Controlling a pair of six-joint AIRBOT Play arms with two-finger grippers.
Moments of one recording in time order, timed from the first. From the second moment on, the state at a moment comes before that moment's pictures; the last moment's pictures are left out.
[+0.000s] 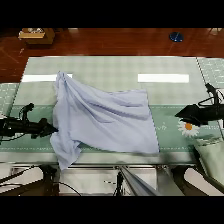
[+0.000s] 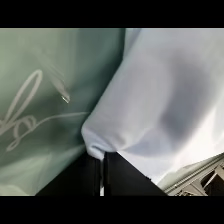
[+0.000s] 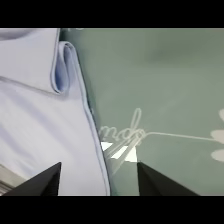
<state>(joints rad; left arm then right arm) 0.59 -1.33 0.55 0.94 -1.25 -0.99 -0.54 -1.12 0.77 -0.96 1.44 1.14</state>
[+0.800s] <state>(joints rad) 0.58 -1.33 0.55 0.75 -1.23 -0.92 -0.46 -0.99 0.40 -0.99 1.38 1.28</state>
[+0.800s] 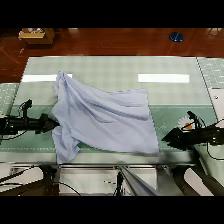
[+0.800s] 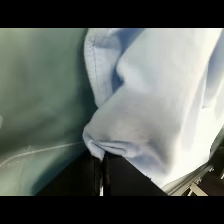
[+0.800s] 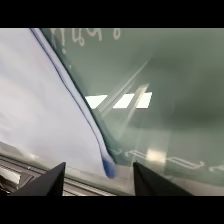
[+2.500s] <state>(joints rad) 0.58 -0.62 1.43 0.37 -1.08 -0.88 0.00 -0.93 1.86 -1.09 1.12 1.47</state>
